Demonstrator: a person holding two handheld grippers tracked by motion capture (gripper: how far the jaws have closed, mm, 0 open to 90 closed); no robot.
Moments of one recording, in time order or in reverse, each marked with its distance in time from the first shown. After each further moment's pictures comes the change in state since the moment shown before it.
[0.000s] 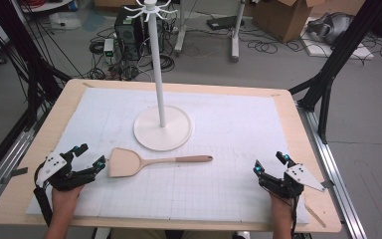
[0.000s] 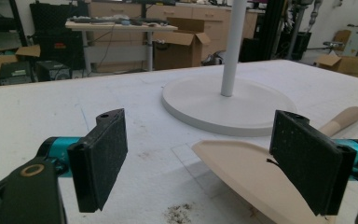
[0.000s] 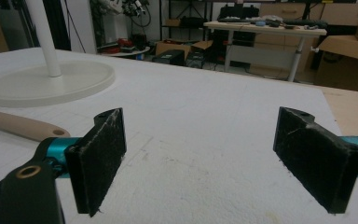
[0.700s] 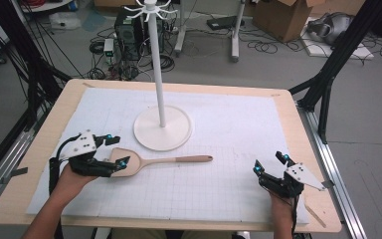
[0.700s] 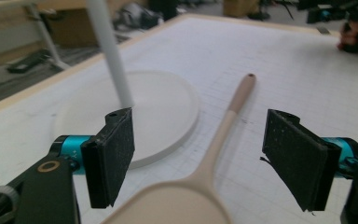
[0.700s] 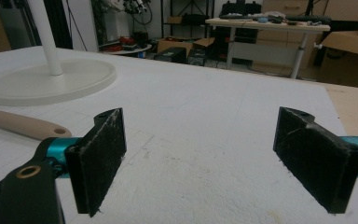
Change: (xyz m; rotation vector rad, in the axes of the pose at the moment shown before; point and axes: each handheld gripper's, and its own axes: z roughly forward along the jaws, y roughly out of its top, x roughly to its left) left arm -0.044 0.074 0.052 0.233 -0.428 0.220; right arm -0.001 0.000 0.001 0.015 0.009 0.011
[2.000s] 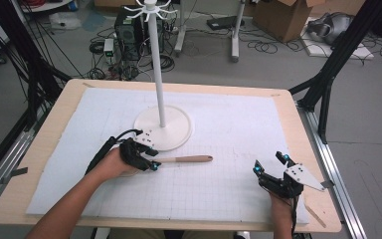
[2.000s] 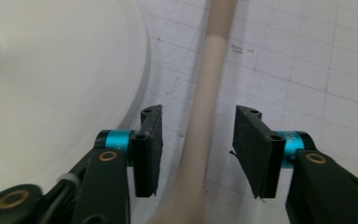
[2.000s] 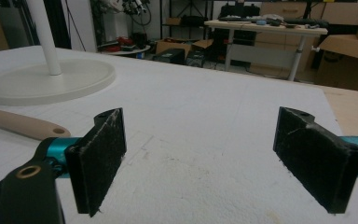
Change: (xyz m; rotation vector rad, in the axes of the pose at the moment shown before) left arm 0.005 0.001 0.124 0.524 -0.241 0.098; right arm 0.001 0.000 0.000 -0.009 -0.007 -0.017
